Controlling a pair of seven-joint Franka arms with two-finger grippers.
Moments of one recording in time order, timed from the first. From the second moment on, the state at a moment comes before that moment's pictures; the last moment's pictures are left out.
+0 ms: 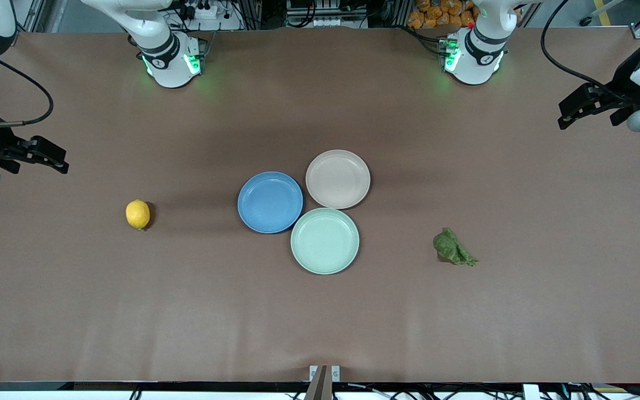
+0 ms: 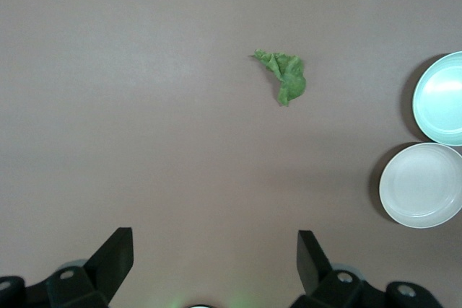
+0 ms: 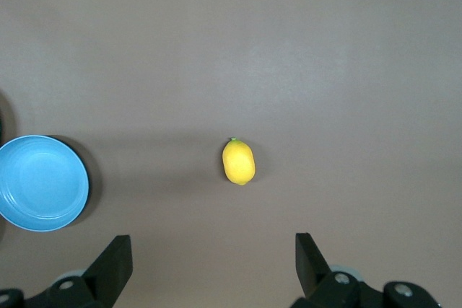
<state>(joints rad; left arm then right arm) 0.10 -0.07 -0.21 -1.57 0.00 1.50 -0.17 -0.05 0.05 0.06 -1.58 -0.02 1.64 0.02</state>
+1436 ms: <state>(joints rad) 0.08 0.05 -0.23 -1.83 0.00 1.88 -0.17 -0.12 0.14 0.05 -1.75 -0.02 1.78 0.01</state>
